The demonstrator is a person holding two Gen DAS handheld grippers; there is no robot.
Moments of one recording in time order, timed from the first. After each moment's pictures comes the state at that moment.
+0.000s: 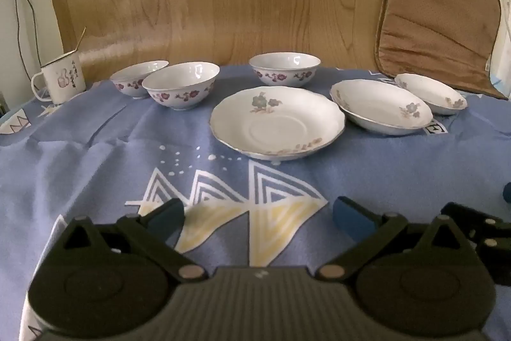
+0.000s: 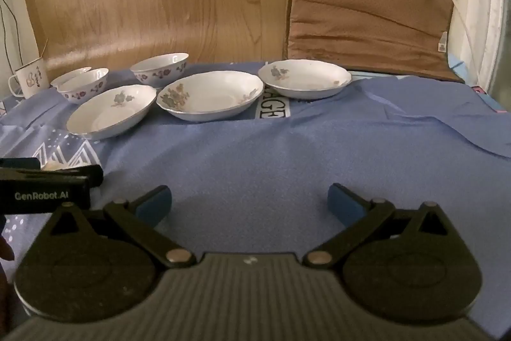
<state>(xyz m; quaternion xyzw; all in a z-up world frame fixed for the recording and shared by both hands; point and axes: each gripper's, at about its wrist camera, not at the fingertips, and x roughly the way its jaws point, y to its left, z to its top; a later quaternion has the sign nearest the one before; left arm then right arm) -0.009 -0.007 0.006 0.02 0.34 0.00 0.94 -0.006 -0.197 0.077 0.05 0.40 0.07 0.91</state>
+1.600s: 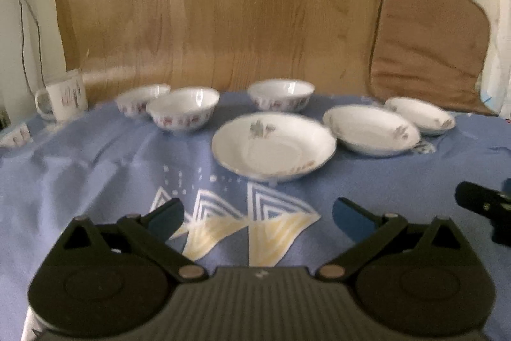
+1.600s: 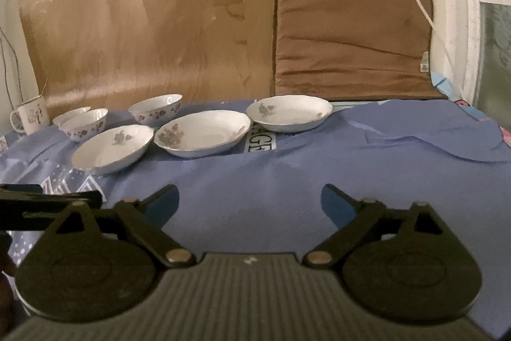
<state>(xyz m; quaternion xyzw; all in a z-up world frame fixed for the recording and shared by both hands) -0.024 -0.002 0.011 0.02 0.28 -0.01 0.96 -0.021 -0.213 0.086 0.08 0.32 0.04 0.94</state>
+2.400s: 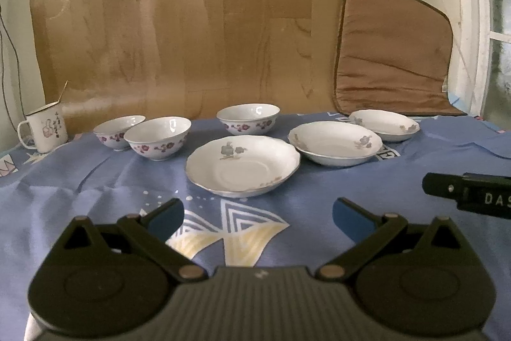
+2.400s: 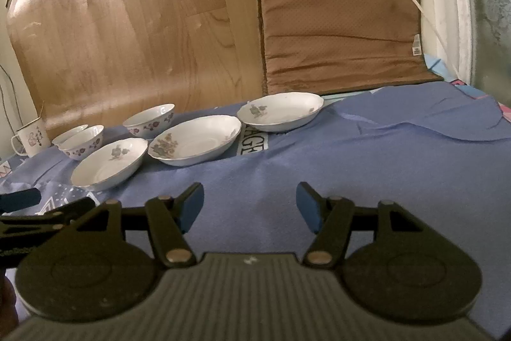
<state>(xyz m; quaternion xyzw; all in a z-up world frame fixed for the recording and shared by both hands) -0.042 -0.007 0.014 0.03 0.24 -0.07 0.97 -0.021 -0.225 0.083 0.12 0.32 0.04 0.94</state>
